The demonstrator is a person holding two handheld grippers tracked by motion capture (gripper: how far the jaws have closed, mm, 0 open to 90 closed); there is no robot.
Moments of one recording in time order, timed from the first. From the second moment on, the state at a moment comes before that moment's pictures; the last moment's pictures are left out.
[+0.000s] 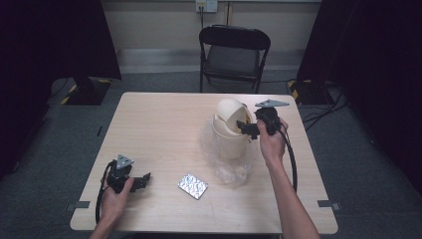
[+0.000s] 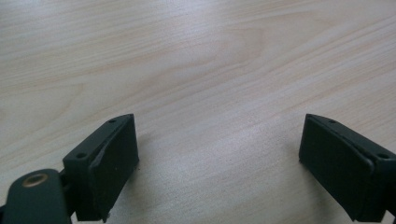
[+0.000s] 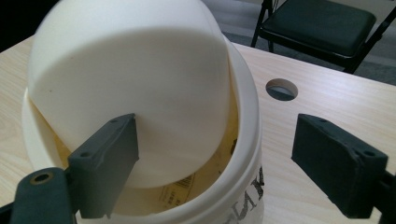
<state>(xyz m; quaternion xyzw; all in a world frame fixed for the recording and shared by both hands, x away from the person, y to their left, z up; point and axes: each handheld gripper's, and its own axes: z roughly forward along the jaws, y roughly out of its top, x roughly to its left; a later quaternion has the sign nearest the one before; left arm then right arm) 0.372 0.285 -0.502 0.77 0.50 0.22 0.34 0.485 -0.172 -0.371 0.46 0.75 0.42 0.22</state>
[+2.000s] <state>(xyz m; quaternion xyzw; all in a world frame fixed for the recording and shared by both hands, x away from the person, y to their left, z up) 0.372 0.284 -0.502 0.77 0.50 0.22 0.34 0.424 -0.187 -0.382 0.44 0.76 0.43 0.21</state>
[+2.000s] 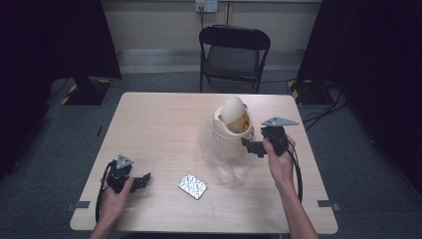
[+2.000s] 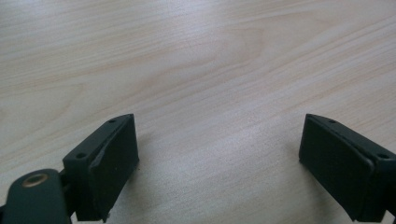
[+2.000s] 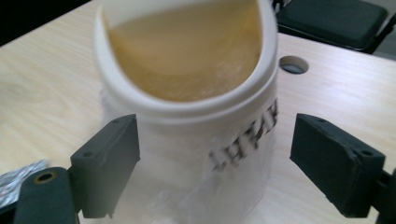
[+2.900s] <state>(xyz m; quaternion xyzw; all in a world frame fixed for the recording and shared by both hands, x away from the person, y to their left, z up) 0.372 0.284 -0.502 0.77 0.50 0.22 0.34 0.362 -0.081 -0.447 0.30 0.86 0.41 0.08</state>
